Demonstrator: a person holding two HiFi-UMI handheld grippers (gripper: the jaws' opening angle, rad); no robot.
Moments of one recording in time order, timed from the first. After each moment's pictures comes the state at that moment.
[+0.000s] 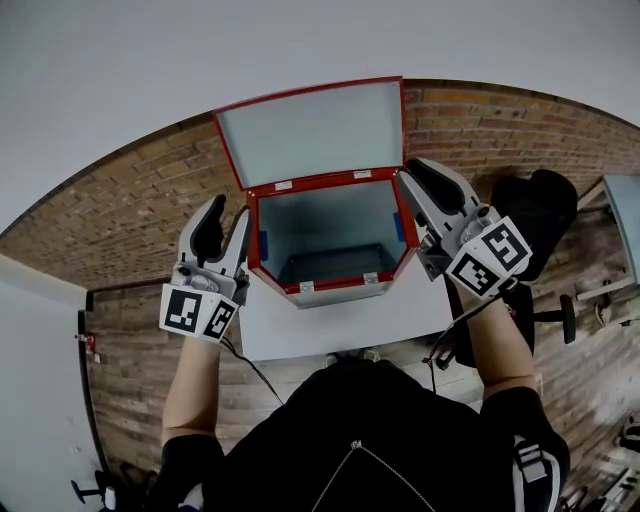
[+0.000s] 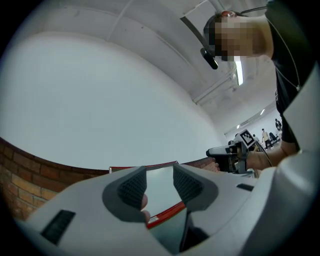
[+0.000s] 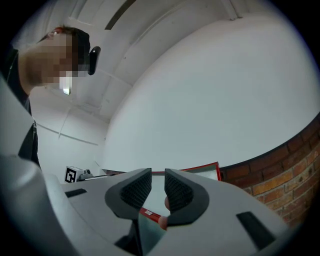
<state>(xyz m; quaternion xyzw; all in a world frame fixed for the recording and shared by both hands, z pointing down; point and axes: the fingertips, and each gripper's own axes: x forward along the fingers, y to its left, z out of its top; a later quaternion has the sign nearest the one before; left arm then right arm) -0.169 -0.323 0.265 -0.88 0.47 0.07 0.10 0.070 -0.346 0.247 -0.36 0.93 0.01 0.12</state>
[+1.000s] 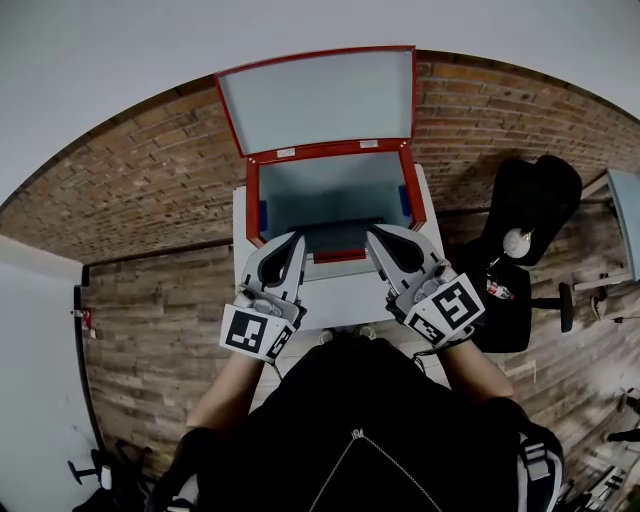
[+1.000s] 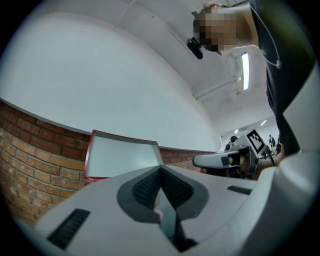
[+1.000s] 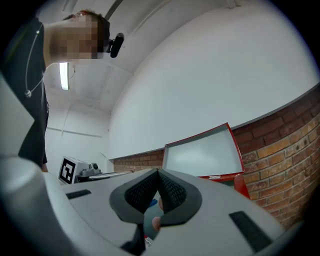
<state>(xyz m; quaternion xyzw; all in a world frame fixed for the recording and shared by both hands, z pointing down) -0.096 -0.255 0.363 -0.89 0.44 0.05 0.01 0.006 -0.258 0.355 -0.35 0.94 -0.04 0.06</state>
